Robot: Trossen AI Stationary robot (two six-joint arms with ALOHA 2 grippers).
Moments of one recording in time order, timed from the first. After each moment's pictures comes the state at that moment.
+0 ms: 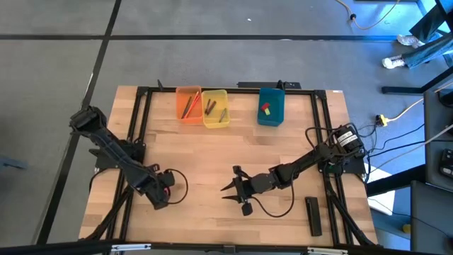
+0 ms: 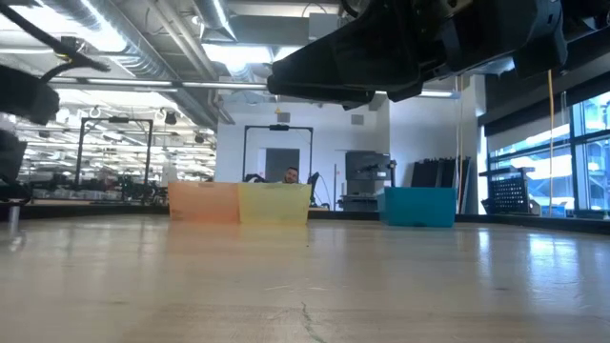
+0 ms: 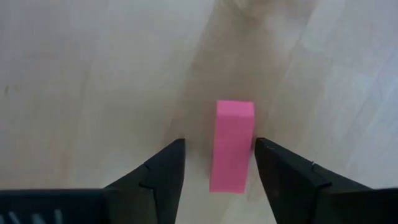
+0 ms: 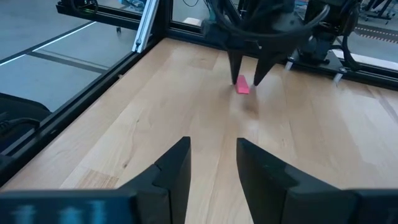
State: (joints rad) left arm -0.78 1.42 0.64 -0.67 -0.12 -1.18; right arm 0.42 1.89 0.90 0.67 0.19 -0.05
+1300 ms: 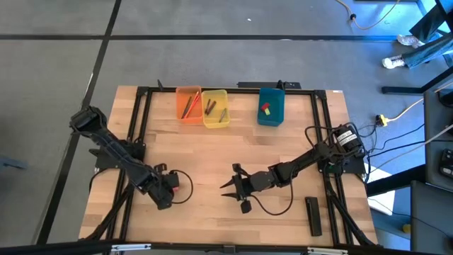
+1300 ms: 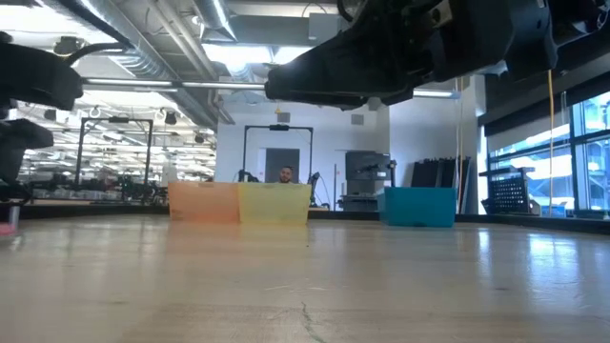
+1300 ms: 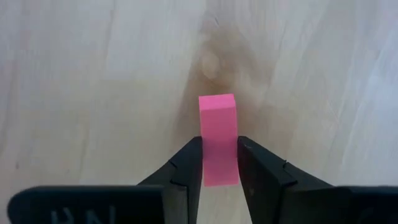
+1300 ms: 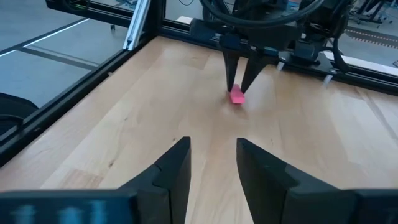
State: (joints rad) left arm -0.74 1.42 0.65 -0.58 -0.21 -1.01; right arm 0.39 1.89 0.90 0.67 0.19 -0.08
